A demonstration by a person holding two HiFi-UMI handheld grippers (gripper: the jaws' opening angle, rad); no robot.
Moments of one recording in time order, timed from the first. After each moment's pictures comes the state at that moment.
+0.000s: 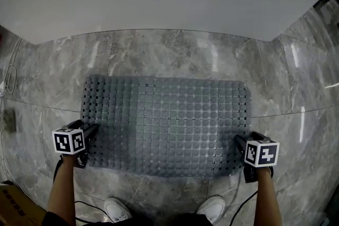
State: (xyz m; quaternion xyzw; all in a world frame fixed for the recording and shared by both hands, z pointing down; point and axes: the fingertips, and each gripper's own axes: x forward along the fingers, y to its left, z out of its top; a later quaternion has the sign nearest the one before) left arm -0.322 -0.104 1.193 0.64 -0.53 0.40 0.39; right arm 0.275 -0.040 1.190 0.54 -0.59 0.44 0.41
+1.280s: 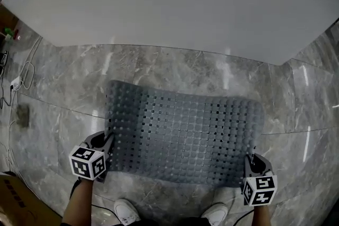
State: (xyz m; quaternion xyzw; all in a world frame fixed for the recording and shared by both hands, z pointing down) left arm -0.266 -0.098 1.095 0.73 -0.52 0.32 0.32; right arm 0.219 -0.037 1.087 0.55 -0.69 0.28 0.39
